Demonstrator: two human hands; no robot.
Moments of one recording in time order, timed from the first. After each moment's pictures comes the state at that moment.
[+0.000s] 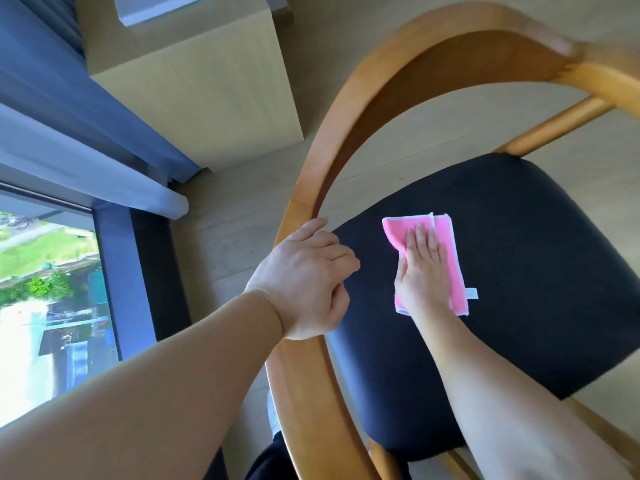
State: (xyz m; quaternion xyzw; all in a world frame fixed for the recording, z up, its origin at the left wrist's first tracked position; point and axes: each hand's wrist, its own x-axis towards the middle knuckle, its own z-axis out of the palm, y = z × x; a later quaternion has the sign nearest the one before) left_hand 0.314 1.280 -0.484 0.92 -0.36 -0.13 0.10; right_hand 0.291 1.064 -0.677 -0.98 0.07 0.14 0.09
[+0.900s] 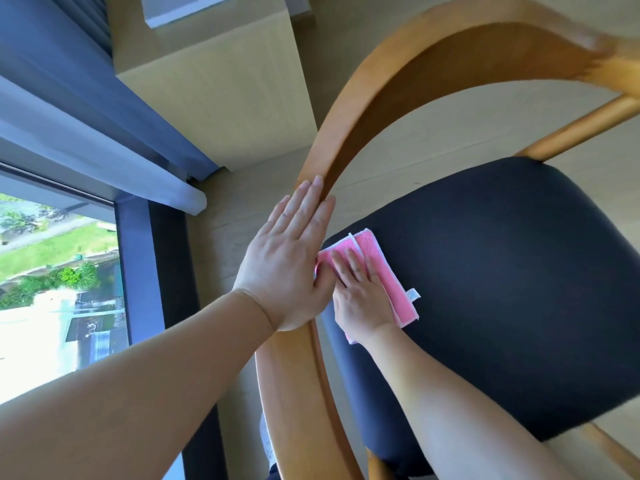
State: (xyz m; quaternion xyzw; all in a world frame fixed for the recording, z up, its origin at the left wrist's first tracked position) left_hand 0.310 1.281 -0.489 0.98 -0.19 -0.07 0.08; right_hand 0.268 1.154 -0.672 -0.96 -0.21 0.17 0.09
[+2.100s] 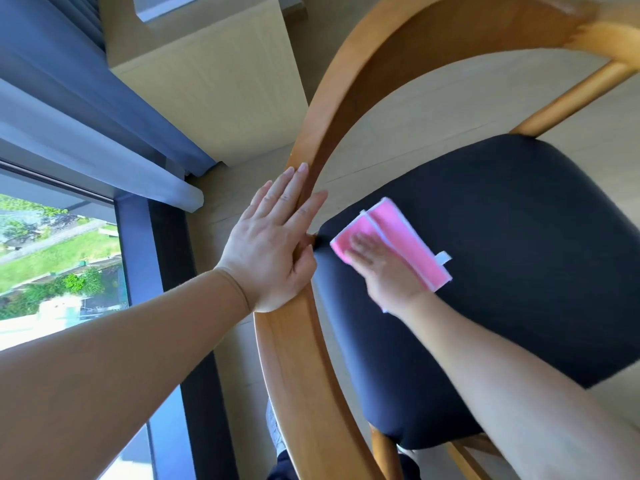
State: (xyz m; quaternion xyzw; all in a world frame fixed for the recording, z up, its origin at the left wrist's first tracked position) left_hand 0.303 1.299 -0.484 0.97 -0.23 -0.10 0.07; right_hand 0.278 1.099 -0.677 -0.93 -0.25 0.12 0.23
